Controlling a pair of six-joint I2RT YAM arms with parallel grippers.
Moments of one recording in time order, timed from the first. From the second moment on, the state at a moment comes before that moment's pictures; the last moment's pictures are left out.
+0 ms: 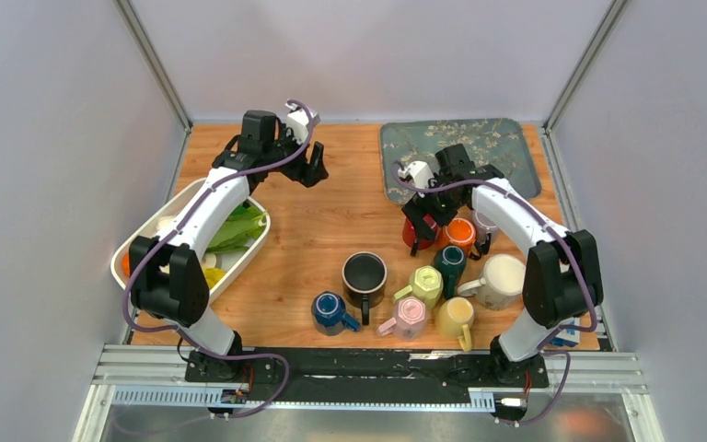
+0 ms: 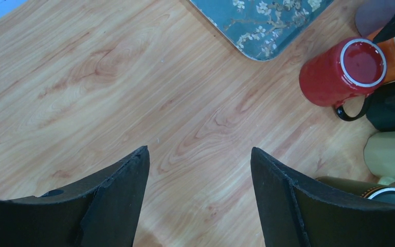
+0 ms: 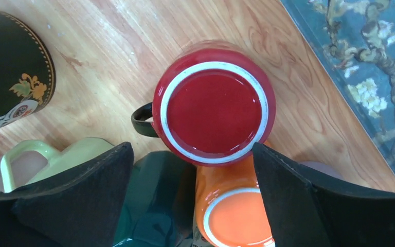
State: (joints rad) left arm -0.28 1.60 1.39 -0.41 0.46 0.16; right arm 0.33 1.62 1.27 -0.77 -0.32 -0.48
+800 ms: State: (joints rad) left arm -0.28 1.44 1.19 -0.34 0.38 0.15; right arm 0.58 2.00 1.69 -0.74 -0.21 -0.58
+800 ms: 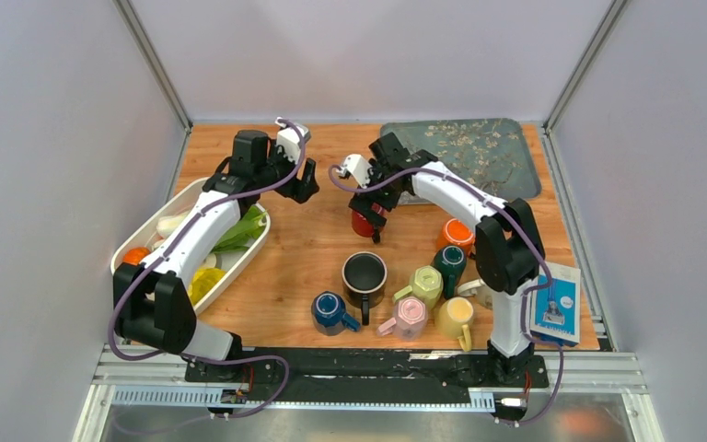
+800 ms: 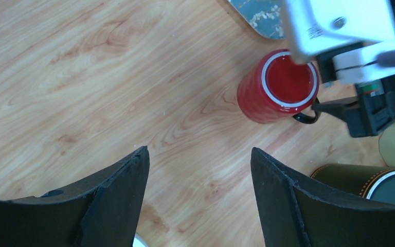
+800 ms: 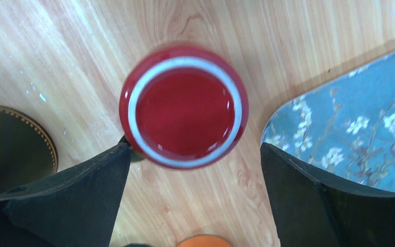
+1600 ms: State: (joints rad) left arm -0.28 1.42 1.11 -0.31 0.27 0.14; right arm 0.49 1.90 1.47 -0.62 -0.34 -0.38
